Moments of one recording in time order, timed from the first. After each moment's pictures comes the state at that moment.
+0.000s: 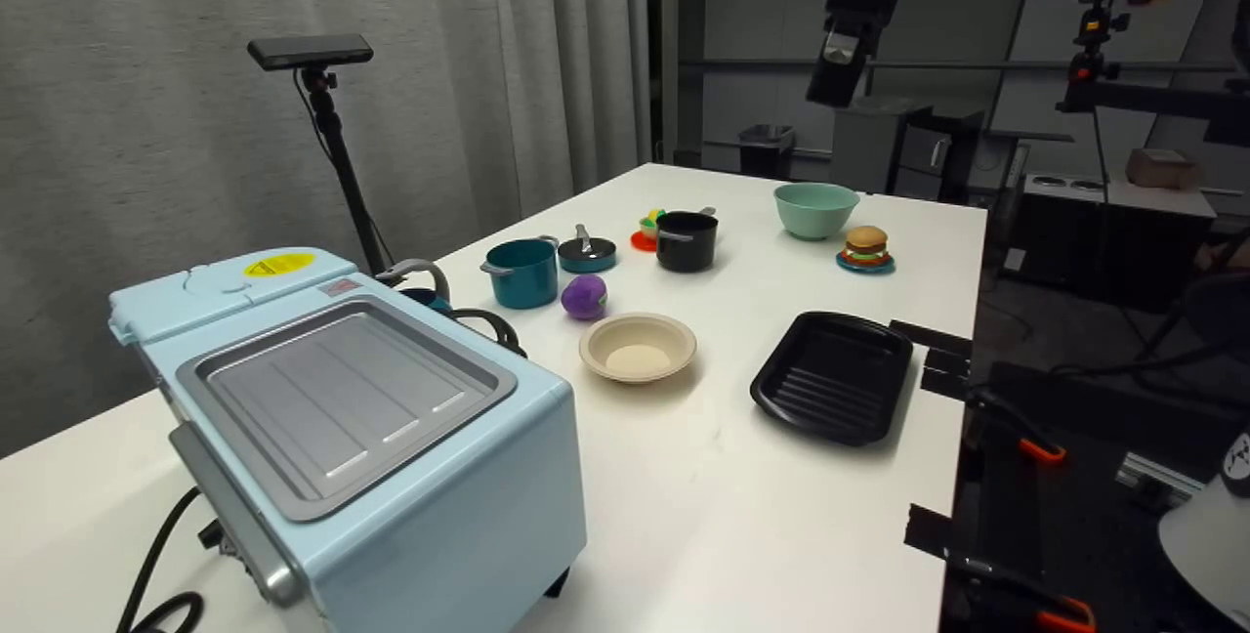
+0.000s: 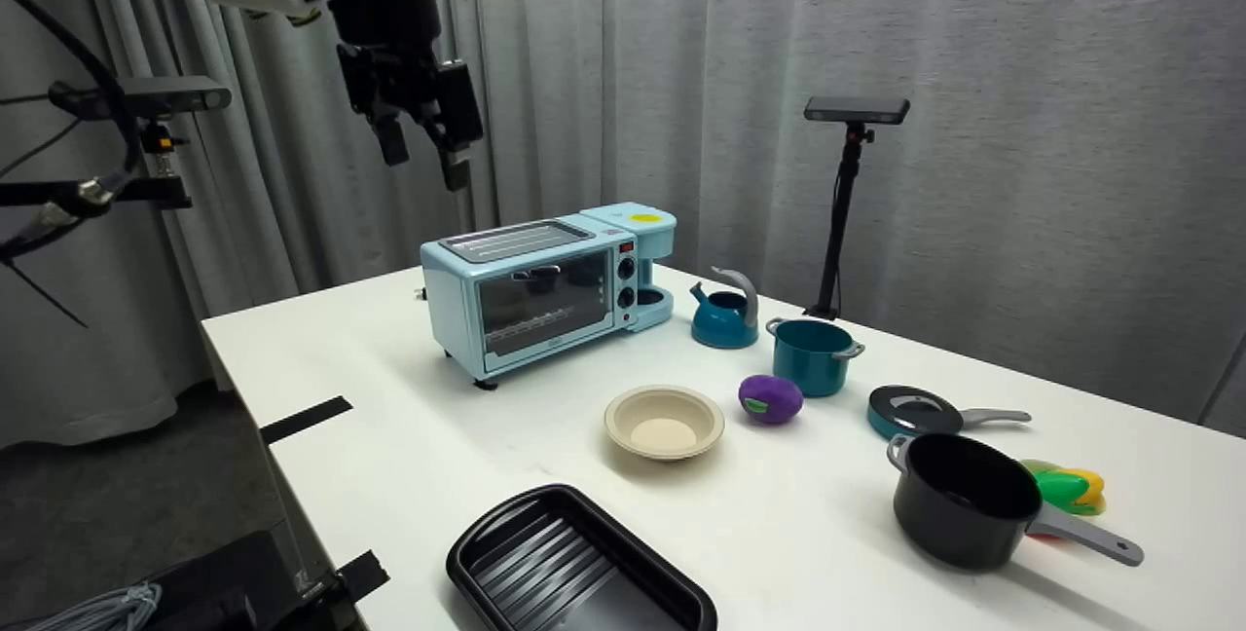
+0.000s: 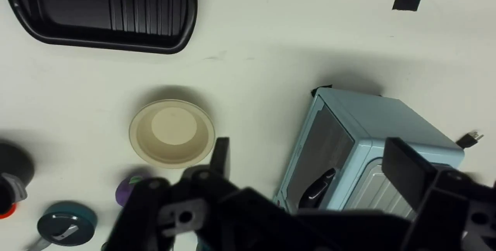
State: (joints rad) arm 0.15 -0.70 0.06 -2.50 0.18 2.02 0.01
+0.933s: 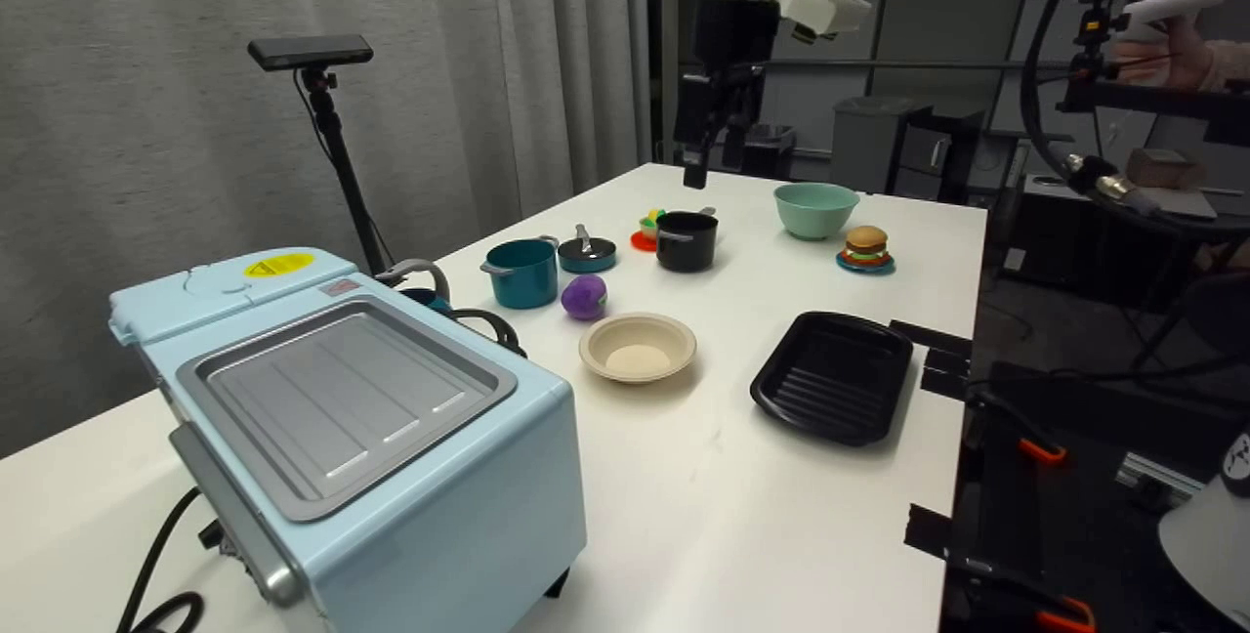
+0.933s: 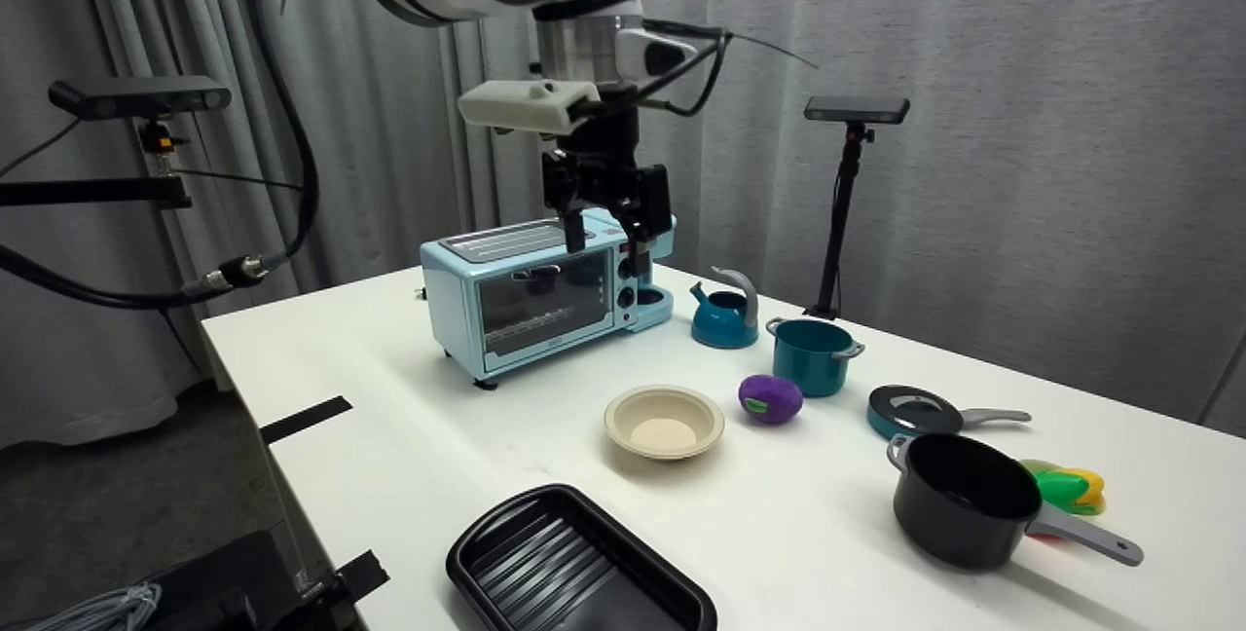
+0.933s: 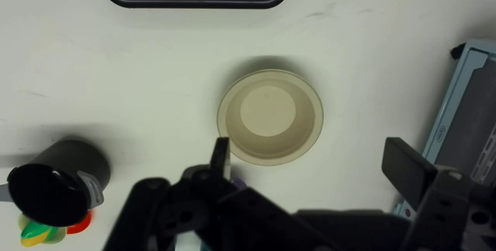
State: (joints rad) arm 0.02 -0.19 0.00 -2.26 0.02 2.18 0.00
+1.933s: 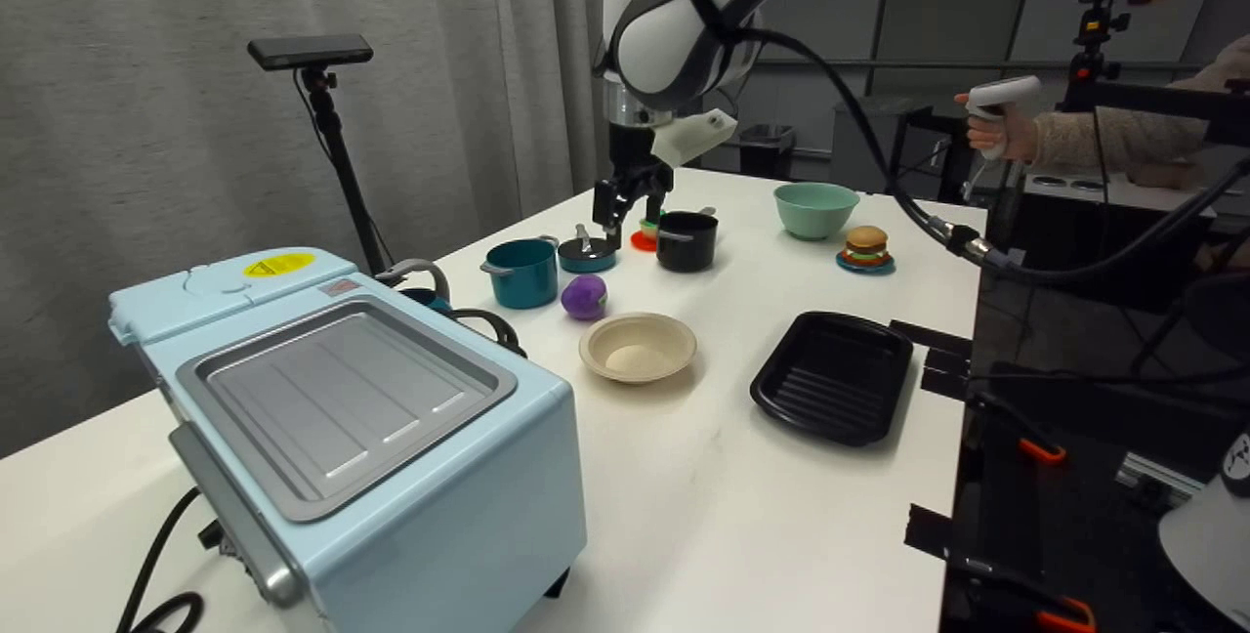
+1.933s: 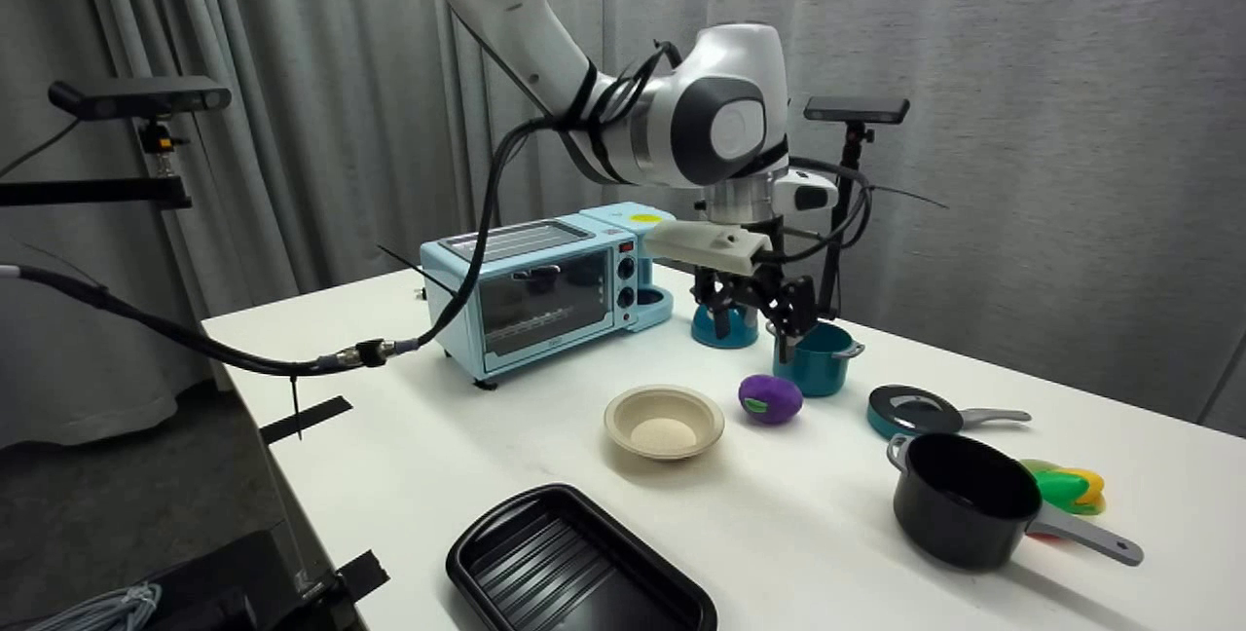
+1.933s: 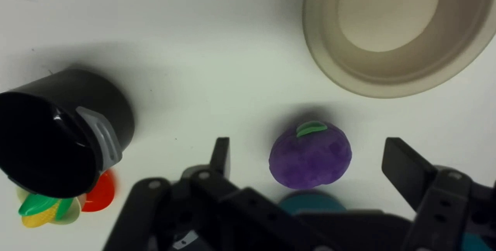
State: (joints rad) arm -0.02 0.39 -0.07 -1.86 -0.07 2.40 0.04
